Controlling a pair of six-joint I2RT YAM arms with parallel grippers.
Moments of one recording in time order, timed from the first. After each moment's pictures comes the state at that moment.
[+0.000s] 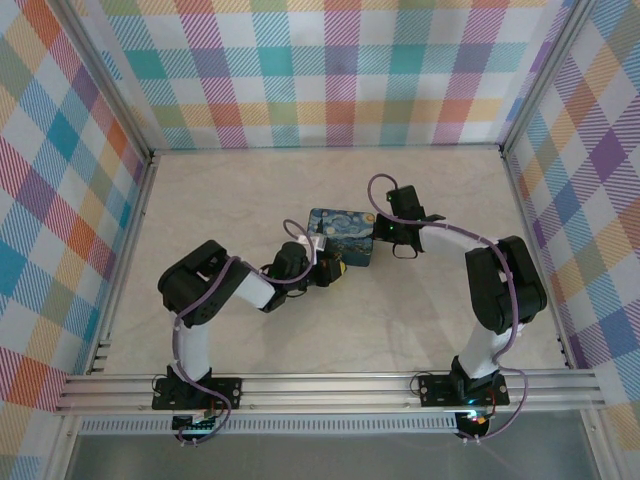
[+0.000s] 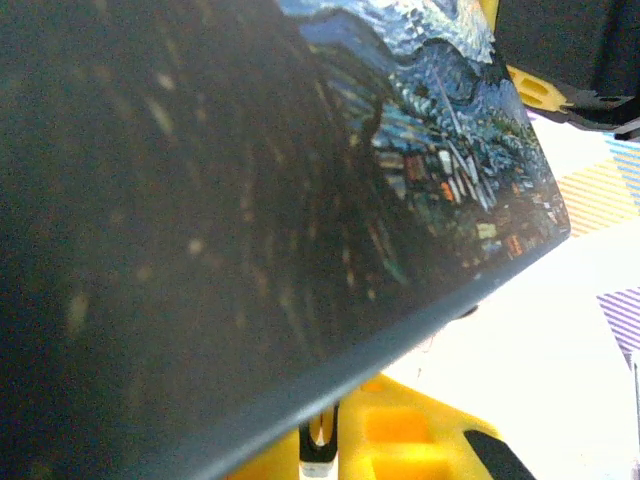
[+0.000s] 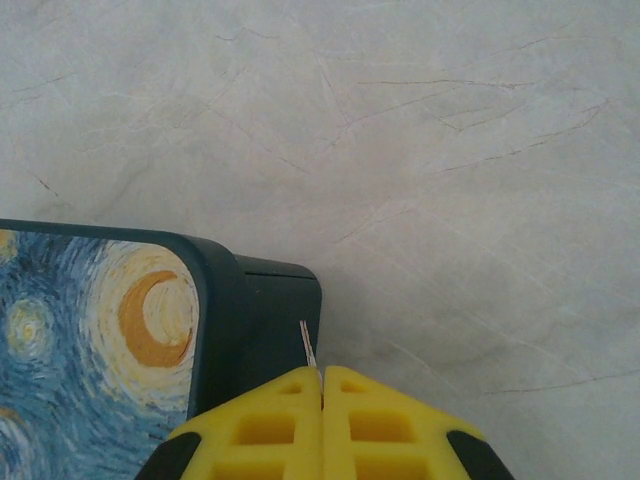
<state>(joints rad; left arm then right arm) -0.68 1.94 0.69 0.80 0.34 -0.71 0.38 1.74 1.03 -0.18 -0.05 0.46</state>
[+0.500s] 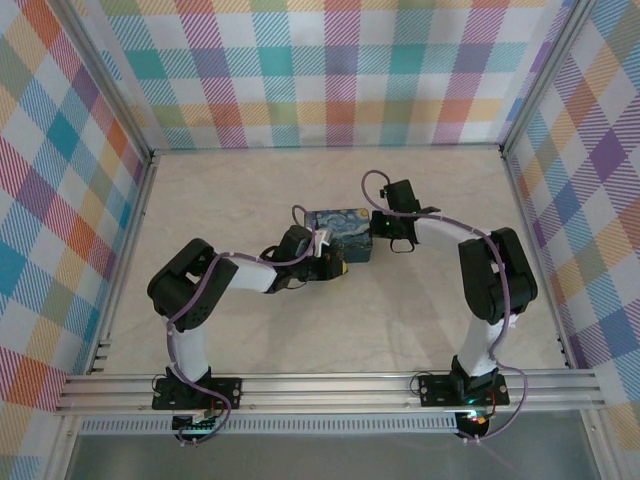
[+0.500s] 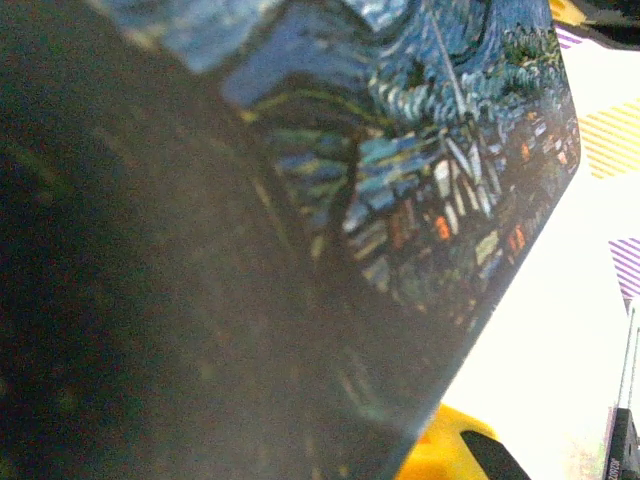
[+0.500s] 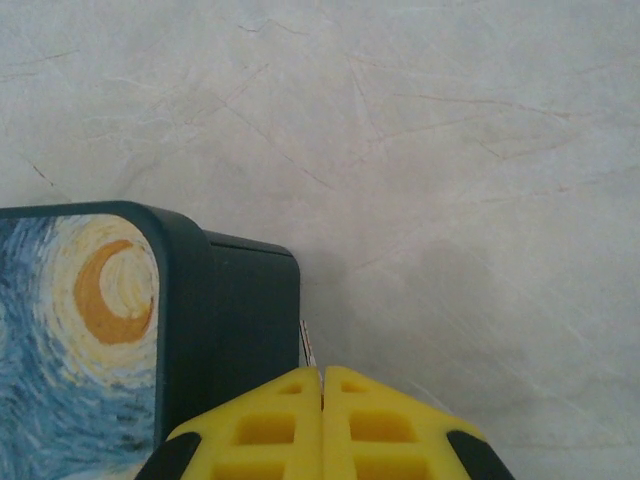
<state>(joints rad) -0.66 1.89 0.84 0.38 0.45 -0.66 0.38 1.82 1.14 -0.24 -0.08 0.38</state>
